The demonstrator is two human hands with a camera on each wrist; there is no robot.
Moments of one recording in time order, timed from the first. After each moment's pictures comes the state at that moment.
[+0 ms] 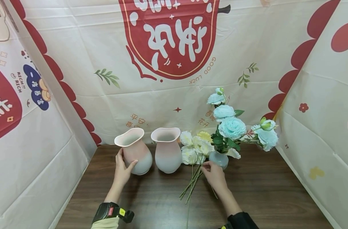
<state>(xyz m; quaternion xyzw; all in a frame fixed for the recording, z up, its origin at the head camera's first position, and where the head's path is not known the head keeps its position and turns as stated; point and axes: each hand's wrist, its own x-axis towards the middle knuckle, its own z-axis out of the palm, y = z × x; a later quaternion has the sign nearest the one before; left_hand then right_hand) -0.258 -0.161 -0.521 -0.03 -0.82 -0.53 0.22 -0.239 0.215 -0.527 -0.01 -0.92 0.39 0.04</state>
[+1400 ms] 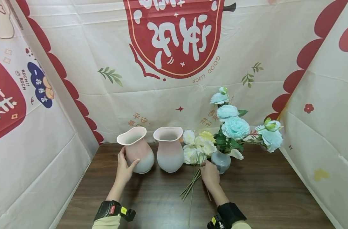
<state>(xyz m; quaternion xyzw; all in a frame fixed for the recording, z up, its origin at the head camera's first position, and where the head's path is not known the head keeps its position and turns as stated) -0.256 -0.162 -0.520 -0.03 -0.82 -0.53 0.22 -0.268 0.192 -0.552 -0.06 -0.95 0.32 0.03</state>
